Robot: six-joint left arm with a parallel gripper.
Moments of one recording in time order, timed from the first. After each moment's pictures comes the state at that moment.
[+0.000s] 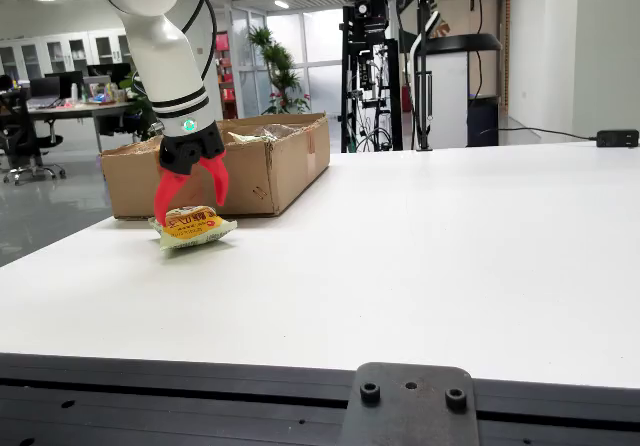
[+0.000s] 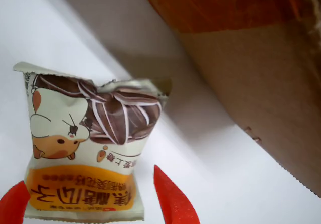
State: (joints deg) arm -34.2 49.0 87.6 13.8 26.9 -4.9
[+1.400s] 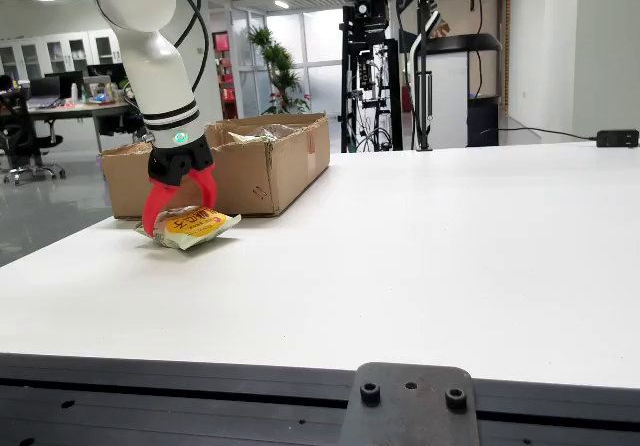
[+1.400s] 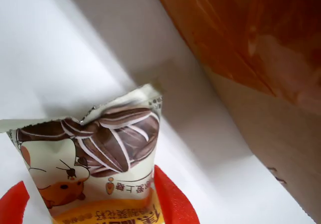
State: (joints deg) arm -31.6 50.9 87.6 14.2 26.8 -5.9
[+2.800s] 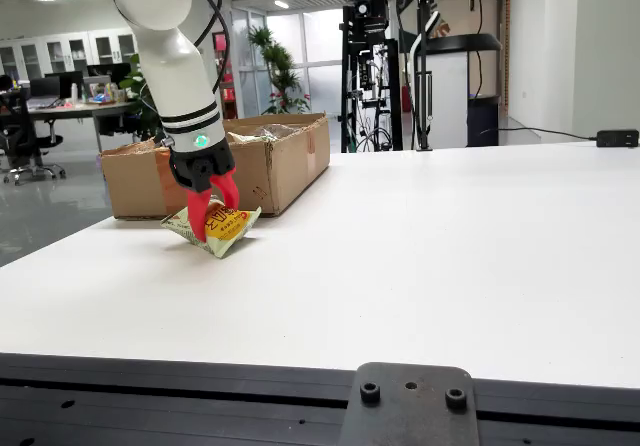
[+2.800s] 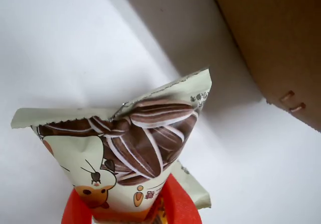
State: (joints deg) arm -38.1 51.1 87.6 14.5 26.9 -12.0
